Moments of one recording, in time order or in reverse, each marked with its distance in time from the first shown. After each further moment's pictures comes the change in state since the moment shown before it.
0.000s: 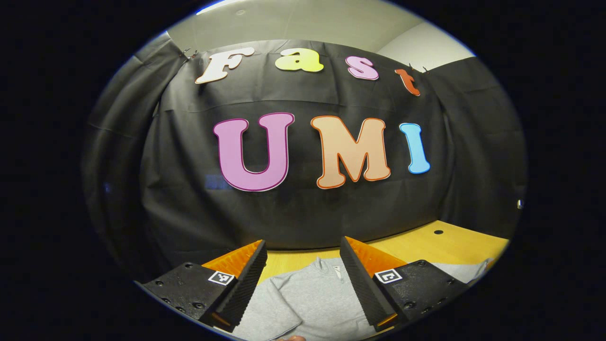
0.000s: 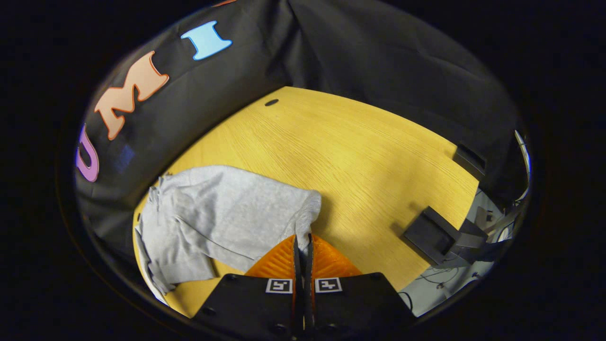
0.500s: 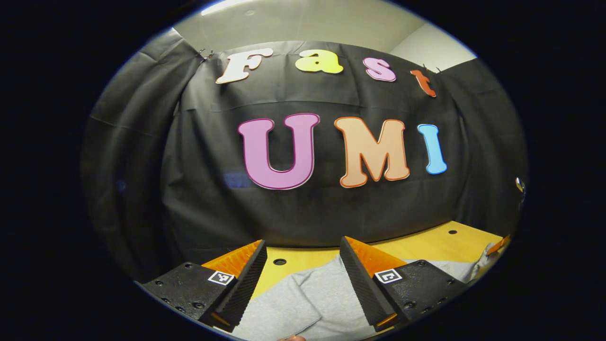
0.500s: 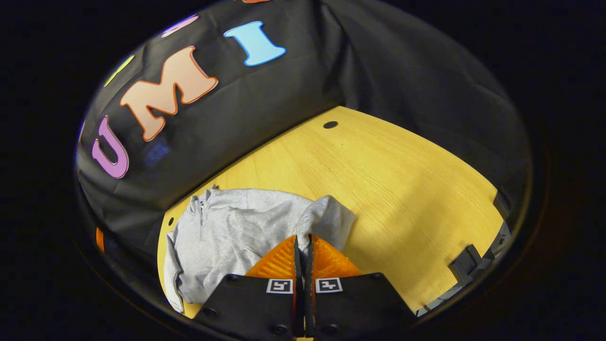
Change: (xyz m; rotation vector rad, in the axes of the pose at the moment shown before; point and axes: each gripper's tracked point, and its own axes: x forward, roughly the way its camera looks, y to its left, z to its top) left arm -0.024 0.055 -0.005 -0.008 0.005 0.122; right arm 0.001 0.133 0.042 -0.131 -0.071 0.194
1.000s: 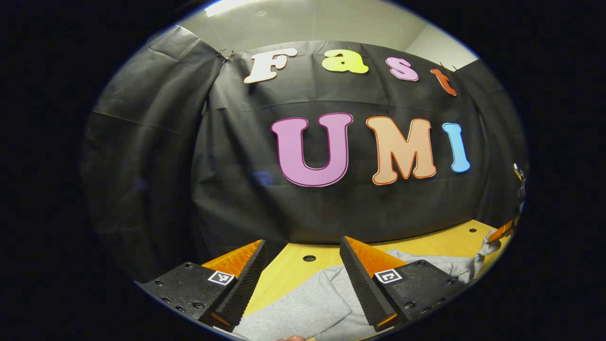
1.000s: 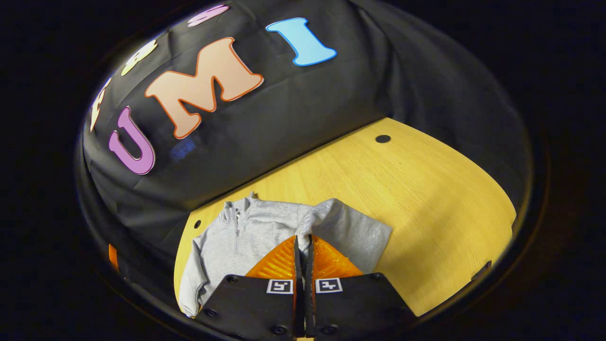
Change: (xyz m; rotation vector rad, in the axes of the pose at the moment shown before) left arm -0.019 0.063 -0.004 0.005 0.012 0.135; right arm 0.027 0.114 0.033 -0.059 -0.034 0.160
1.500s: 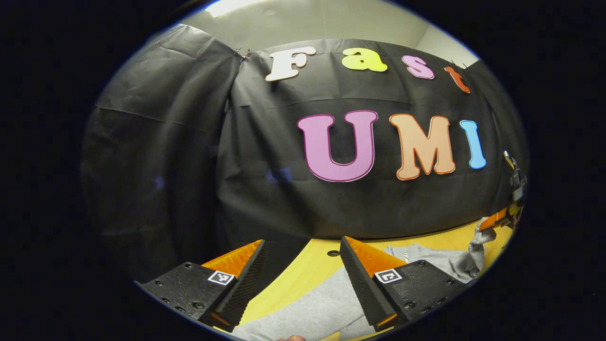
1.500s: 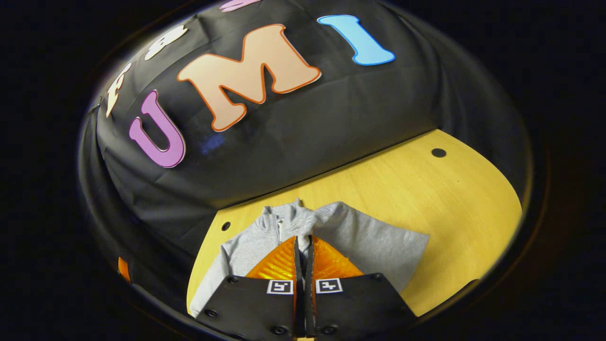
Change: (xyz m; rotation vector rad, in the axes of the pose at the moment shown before) left arm -0.022 0.065 -0.009 0.005 0.026 0.117; right arm 0.041 0.120 0.013 -0.079 0.003 0.159
